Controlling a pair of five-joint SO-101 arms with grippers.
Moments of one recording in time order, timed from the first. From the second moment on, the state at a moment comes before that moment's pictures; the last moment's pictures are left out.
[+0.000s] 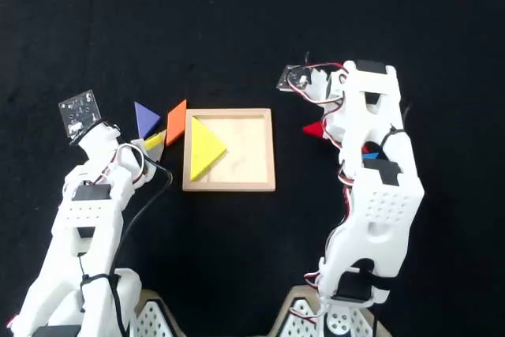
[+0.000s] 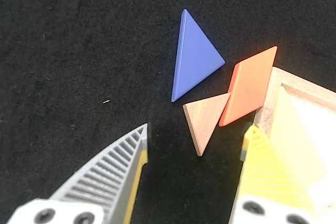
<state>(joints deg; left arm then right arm) -8.8 -36.9 71.8 22.8 18.2 7.5 34.9 -9.1 72.8 74.9</state>
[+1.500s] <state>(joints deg) -8.8 -36.9 71.8 22.5 18.2 -8.2 24.8 -24.8 98.9 61.8</state>
